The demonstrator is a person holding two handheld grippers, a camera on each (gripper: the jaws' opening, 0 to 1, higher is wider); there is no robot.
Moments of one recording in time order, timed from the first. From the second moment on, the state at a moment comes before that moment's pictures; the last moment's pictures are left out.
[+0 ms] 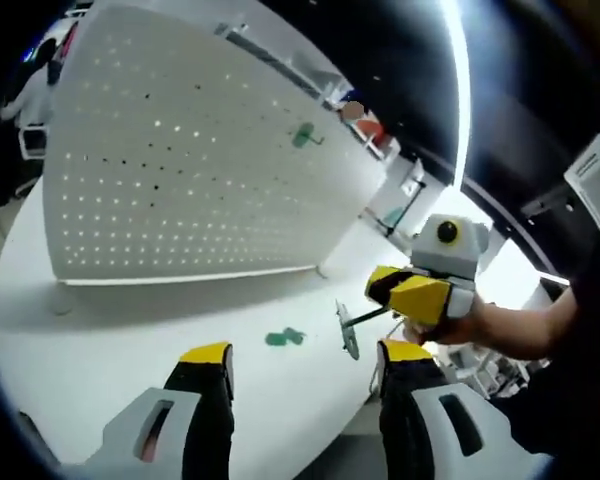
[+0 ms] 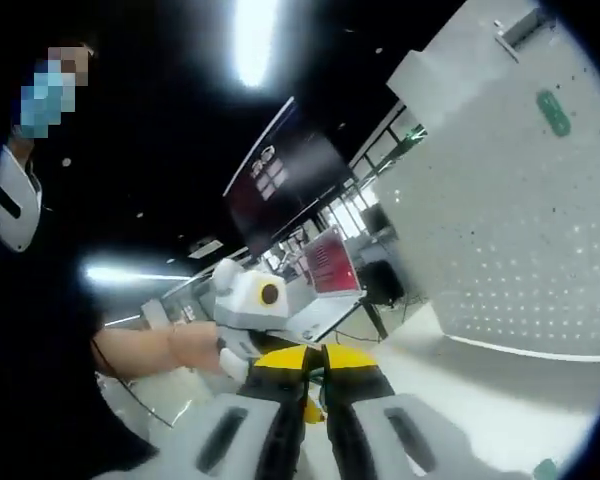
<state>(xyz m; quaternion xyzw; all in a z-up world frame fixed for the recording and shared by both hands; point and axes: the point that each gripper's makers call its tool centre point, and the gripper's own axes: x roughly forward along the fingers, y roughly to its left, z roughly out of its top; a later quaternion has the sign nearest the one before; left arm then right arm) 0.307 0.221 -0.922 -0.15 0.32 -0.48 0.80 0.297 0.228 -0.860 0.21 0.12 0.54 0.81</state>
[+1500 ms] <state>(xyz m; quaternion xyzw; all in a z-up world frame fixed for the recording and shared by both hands) 0.325 0.224 -0.859 -0.16 0.23 -0.46 0.84 0.288 0.196 -0.799 0.15 0.06 0.51 0.84</state>
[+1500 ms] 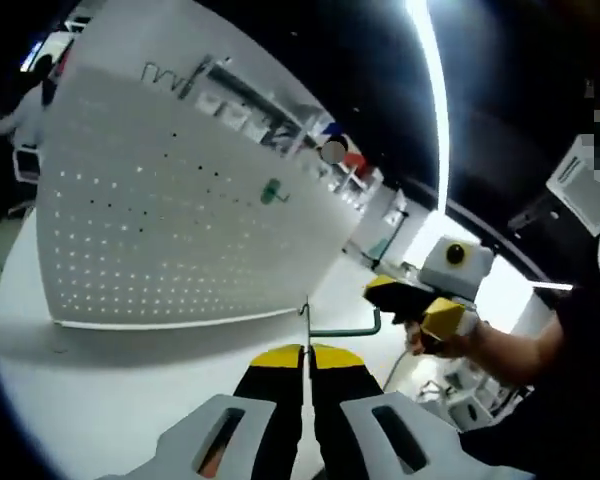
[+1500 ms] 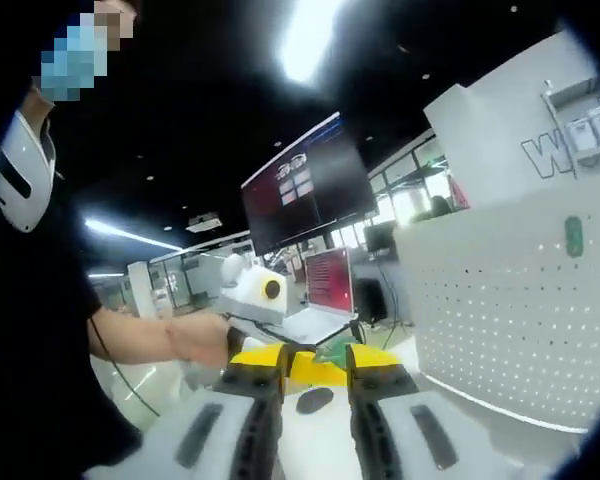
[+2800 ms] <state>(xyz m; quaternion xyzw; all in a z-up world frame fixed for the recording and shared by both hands) 0.326 0.220 -0.808 0.09 0.03 -0.33 0.94 0.312 0.218 -0.795 0.32 0.09 0.39 0.86</state>
